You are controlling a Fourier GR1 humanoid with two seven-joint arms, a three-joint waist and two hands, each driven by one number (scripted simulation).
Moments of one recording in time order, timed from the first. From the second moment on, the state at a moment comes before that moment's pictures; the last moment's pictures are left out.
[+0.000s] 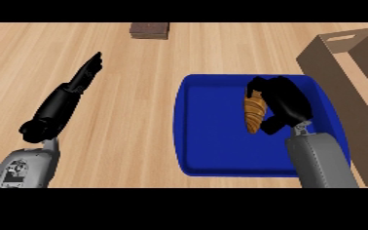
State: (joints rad) left arm -0.21 0.27 0.01 -1.56 -0.12 -0.23 -0.07; right arm -0.33 -0.14 0.04 -1.40 1.29 0.18 -0.20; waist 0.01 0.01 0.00
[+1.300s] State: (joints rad) left arm -0.22 0.26 0.03 -1.56 -0.12 -0.24 -0.05; right arm -0.90 -0.28 -0.45 -1.18 1.37 -0.02 0.55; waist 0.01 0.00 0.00
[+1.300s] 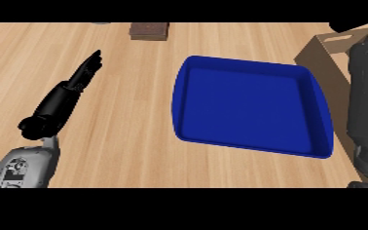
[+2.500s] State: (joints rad) left arm -0.22 0.24 0.04 -1.53 -0.14 -0.24 -0.08; right arm -0.75 -0.66 -0.61 -0.78 1.10 0.46 0.24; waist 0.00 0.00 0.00
